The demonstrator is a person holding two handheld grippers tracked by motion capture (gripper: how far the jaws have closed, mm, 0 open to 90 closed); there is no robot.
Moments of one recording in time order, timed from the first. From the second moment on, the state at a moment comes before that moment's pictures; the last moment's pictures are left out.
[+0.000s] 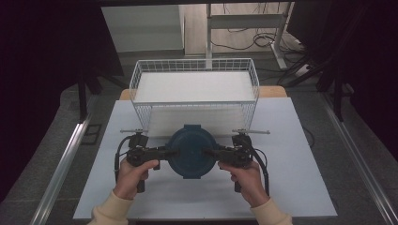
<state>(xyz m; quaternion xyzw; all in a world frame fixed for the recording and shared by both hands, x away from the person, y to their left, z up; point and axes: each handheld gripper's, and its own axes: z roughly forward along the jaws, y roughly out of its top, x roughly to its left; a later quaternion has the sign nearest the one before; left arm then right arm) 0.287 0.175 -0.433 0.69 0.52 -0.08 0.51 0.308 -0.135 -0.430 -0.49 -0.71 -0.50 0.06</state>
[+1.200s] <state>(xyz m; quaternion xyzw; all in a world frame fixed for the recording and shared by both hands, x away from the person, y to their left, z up) 0.322 0.176 -0.348 0.68 0.49 -0.06 0.54 0.341 -0.133 -0.331 -0.45 -0.73 -0.51 0.01</state>
